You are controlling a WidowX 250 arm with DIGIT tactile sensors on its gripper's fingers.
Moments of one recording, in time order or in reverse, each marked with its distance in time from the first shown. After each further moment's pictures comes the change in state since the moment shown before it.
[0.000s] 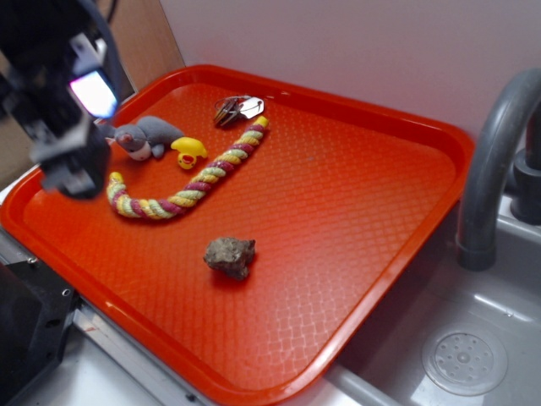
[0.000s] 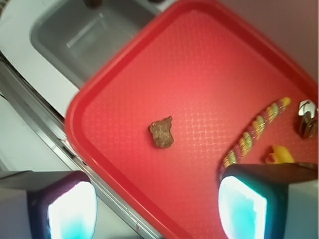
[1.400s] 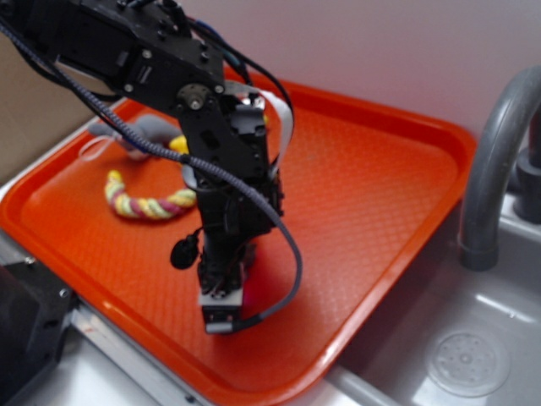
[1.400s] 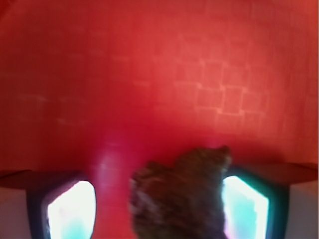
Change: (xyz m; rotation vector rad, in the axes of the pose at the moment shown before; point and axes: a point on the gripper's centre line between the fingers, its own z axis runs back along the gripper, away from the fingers) arm 0.019 0.005 -0.148 -0.019 0.274 -0.097
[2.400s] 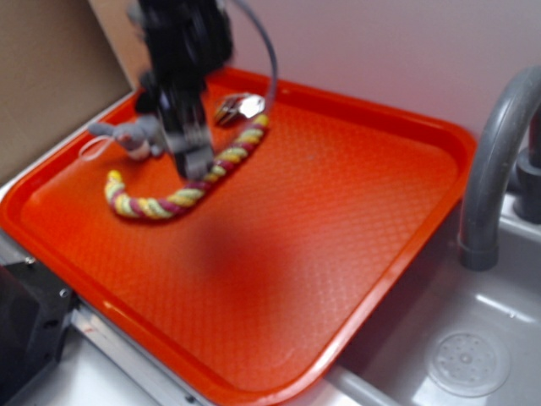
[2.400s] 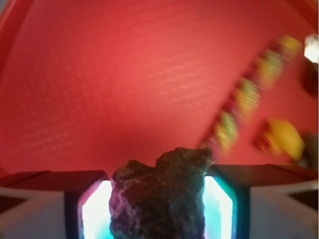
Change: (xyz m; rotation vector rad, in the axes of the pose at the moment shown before) arm -0.043 0.080 0.103 -0.062 -0.005 0.518
